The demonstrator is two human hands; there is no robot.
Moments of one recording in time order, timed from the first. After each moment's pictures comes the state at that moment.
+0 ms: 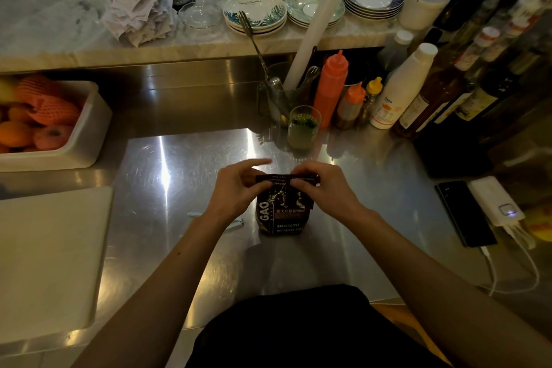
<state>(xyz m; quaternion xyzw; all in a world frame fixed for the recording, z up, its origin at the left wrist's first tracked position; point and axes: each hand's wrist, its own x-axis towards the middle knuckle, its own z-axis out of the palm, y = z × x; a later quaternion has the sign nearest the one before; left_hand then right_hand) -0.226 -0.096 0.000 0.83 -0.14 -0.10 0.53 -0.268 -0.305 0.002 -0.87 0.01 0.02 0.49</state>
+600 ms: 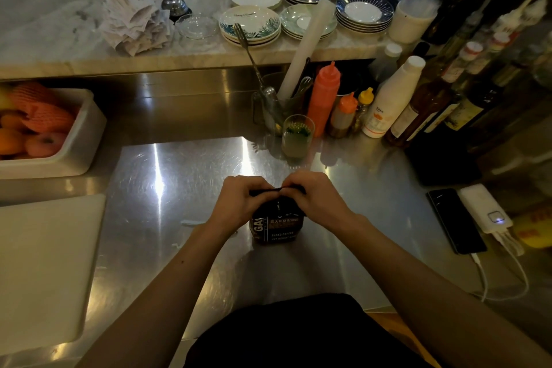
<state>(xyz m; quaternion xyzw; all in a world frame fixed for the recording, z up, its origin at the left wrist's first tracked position) -0.228 -0.111 -0.004 0.86 -0.22 -0.08 0.46 -0.263 -0.300 0.001 -0.92 -0.09 -0.02 0.37</state>
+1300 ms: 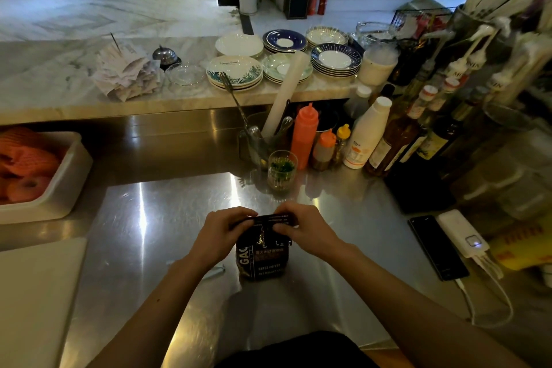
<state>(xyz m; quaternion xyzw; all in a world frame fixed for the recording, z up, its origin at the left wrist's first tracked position) -0.215 -0.100 -0.006 0.85 -0.23 -0.09 0.47 -0.260 -0.315 -0.004 -0.90 -0.02 0.03 0.44</state>
